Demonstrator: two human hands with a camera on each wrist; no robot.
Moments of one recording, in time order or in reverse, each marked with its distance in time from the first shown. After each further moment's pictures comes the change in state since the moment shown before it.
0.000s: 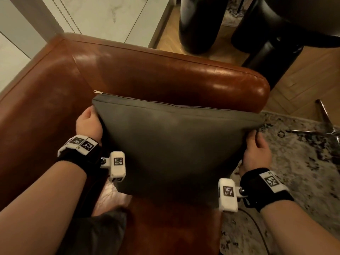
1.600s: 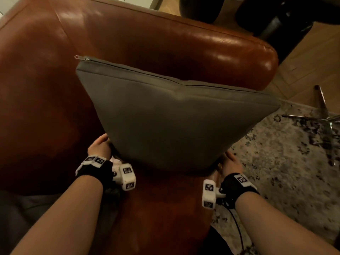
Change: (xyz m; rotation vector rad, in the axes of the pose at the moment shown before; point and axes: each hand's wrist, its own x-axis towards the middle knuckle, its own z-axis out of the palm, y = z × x) left_hand -0.076 -0.120 0.007 -0.265 -0.057 -0.671; right_hand -0.043 0.086 -0.041 -0.230 0.108 0.559
